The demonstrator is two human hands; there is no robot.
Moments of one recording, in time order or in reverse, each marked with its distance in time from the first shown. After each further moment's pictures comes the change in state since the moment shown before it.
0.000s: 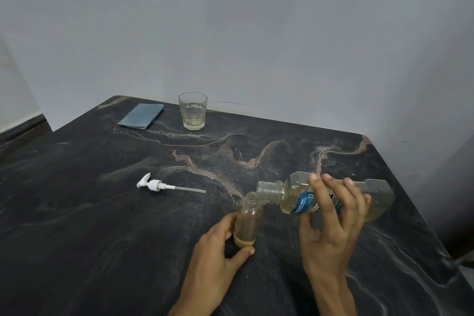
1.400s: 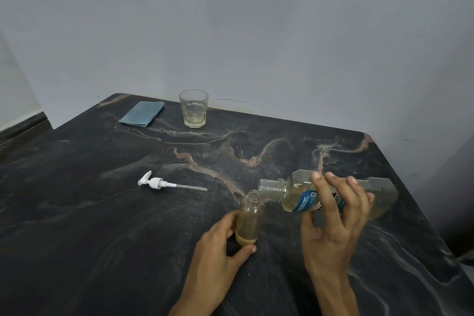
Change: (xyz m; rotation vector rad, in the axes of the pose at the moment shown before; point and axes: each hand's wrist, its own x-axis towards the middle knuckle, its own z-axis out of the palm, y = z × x) left_hand 0.000 0.002 -0.001 0.013 -0.002 0.004; right_hand 0.001 -0.005 -0.002 -0.006 -0.014 0.031
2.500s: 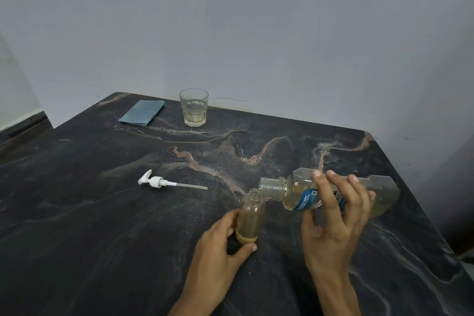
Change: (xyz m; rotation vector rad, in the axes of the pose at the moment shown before) left_hand 0.000 0.002 -0.001 0.001 -0.003 -0.004; right_hand -0.002 0.002 0.001 0.000 0.015 -0.007
